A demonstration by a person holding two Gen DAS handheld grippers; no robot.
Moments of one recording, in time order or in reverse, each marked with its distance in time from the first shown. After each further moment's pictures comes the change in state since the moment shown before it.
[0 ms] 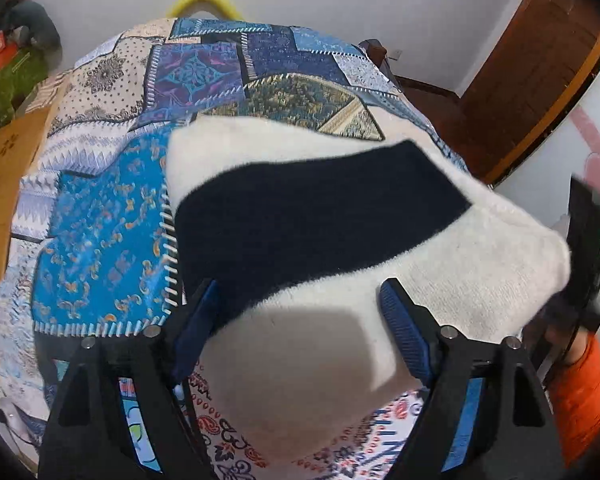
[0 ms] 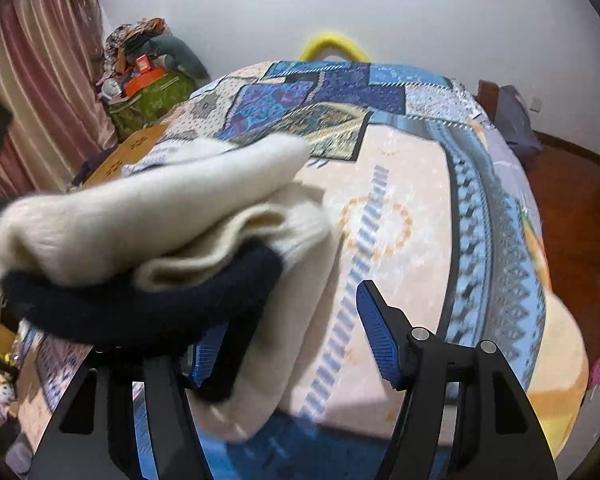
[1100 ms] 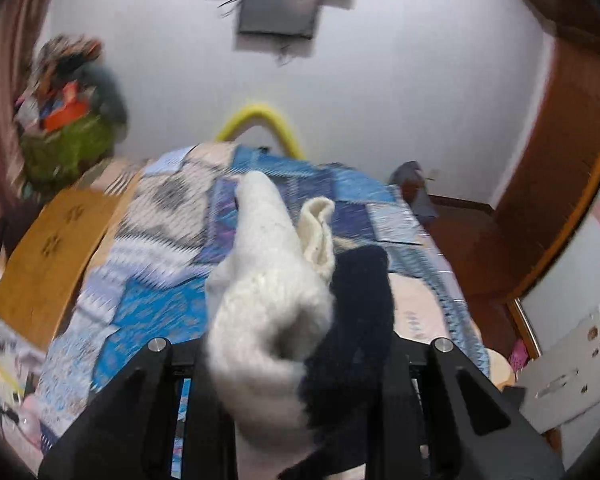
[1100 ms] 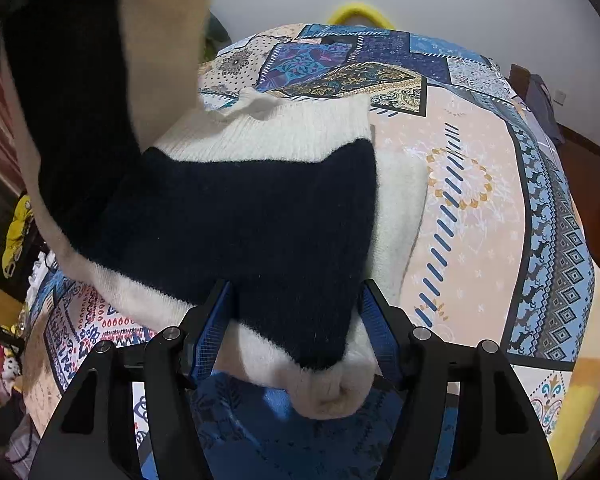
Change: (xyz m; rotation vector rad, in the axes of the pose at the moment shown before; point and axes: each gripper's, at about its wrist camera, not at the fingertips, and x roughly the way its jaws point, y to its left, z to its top) left arm -0.100 -0.026 0.075 -0.087 -0.423 0.159; right arm 0.019 0.047 -0.023 -0.040 0.124 0.060
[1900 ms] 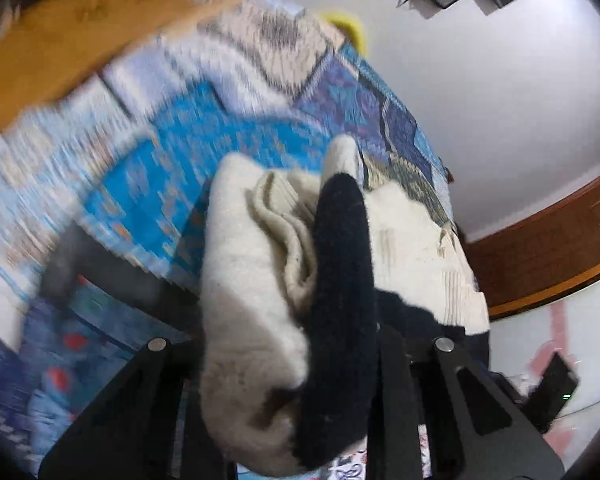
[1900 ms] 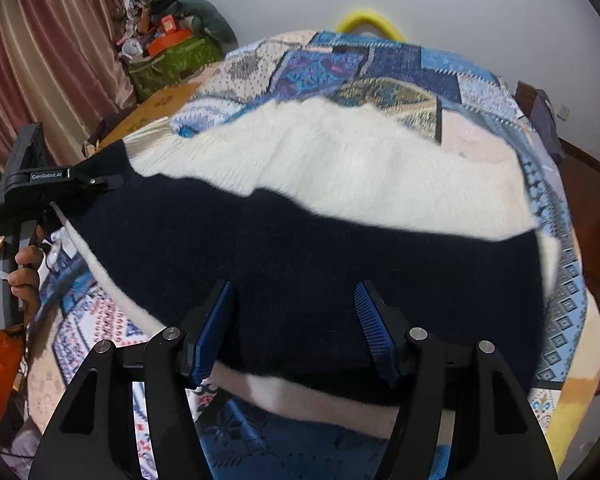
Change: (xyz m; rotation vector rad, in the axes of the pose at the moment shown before) left arm 0.037 0.214 -0.136 -0.541 0.269 -0.130; right arm -0.009 0.019 0.016 -0.043 -0.017 -0.018
